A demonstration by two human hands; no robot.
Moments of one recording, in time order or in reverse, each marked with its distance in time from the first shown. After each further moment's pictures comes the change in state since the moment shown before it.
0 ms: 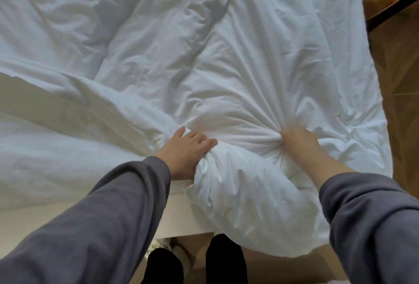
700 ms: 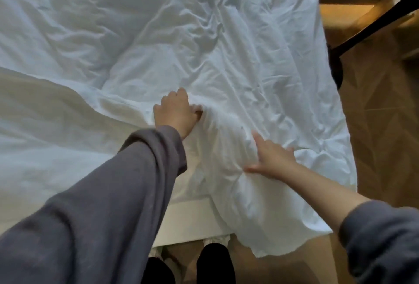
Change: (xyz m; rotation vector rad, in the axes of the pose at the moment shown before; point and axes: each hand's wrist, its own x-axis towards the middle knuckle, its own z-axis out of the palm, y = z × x) left_hand 0.037 -0.002 -0.120 -0.336 0.371 -0.719; right_hand -0.072 -0.009 -0.075 0.427 -0.109 -0.044
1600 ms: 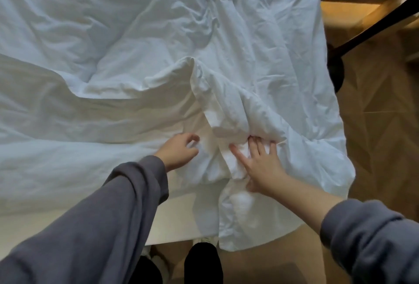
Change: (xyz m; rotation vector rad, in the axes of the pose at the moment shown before) left_hand -0.037 -0.009 0.058 -0.331 -0.532 0.048; right_hand 0.016 0.019 0.036 -0.575 0.085 -0.228
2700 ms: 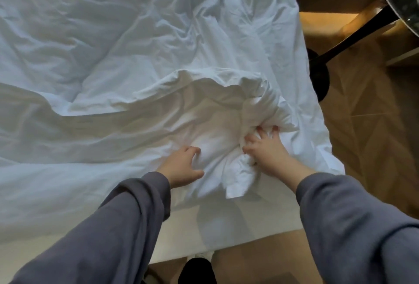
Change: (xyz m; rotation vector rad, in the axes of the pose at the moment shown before) left_hand 0.005 0.032 0.011 0.170 -0.085 0.073; right_hand 0.027 0.067 -0.029 -0.012 0.057 -0.027
